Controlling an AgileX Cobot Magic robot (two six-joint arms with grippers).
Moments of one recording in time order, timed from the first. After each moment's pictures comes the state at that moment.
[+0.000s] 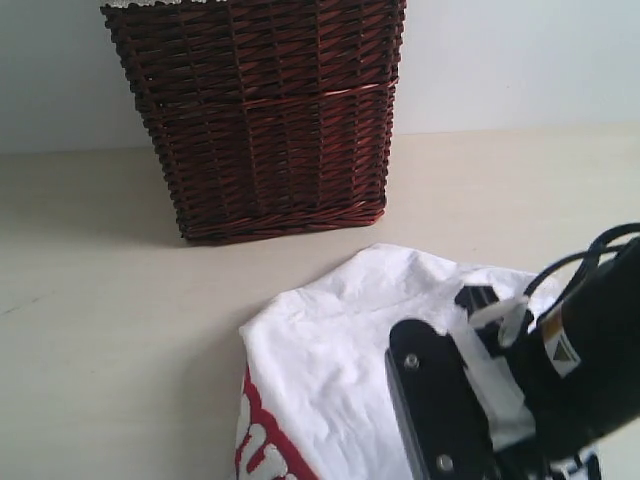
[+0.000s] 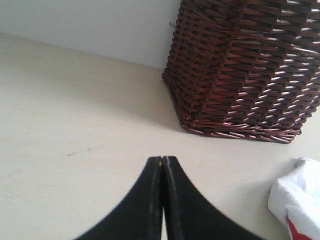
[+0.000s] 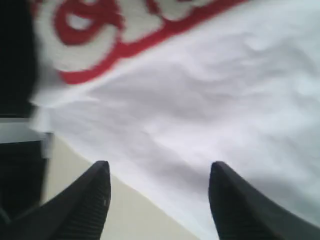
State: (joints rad) left arm 0.05 0.30 0.00 -1.47 0.18 1.18; right arm 0.81 1.30 -0.71 0.10 0.83 -0.96
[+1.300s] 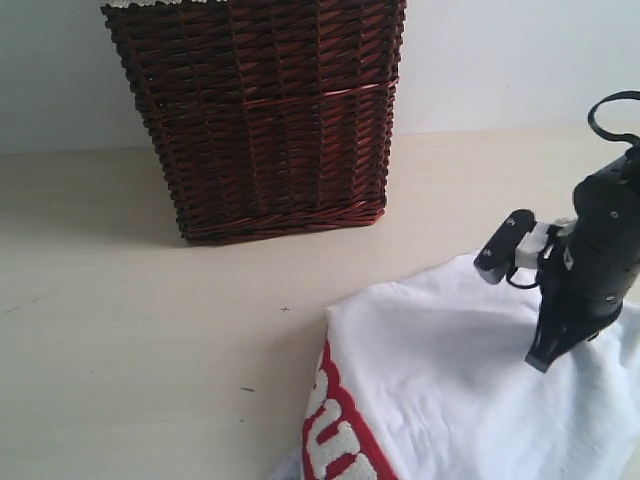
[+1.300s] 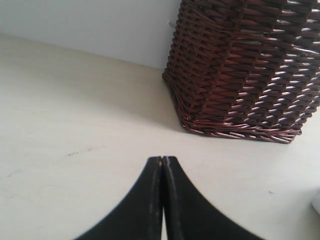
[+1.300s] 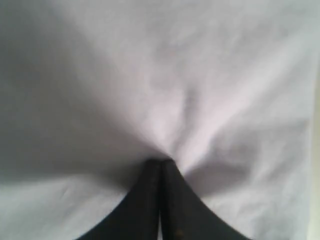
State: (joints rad) left arm 0.05 0.30 0.00 -1.47 0.18 1.18; right arm 0.20 1.86 -0.88 -0.35 0.52 -0.27
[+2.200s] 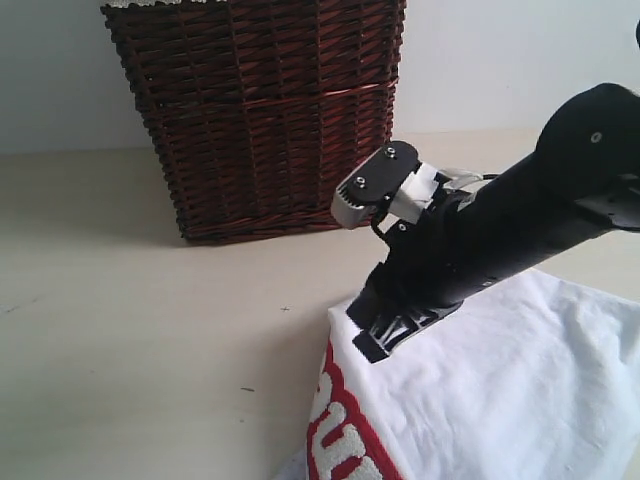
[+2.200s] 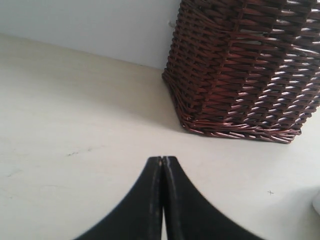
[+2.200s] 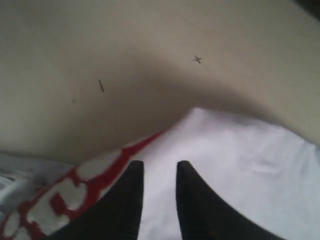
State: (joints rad) left arm 0.05 0.30 0.00 -1.47 0.18 1.18; right arm 0.55 1.58 -0.87 0.67 0.51 -0.92
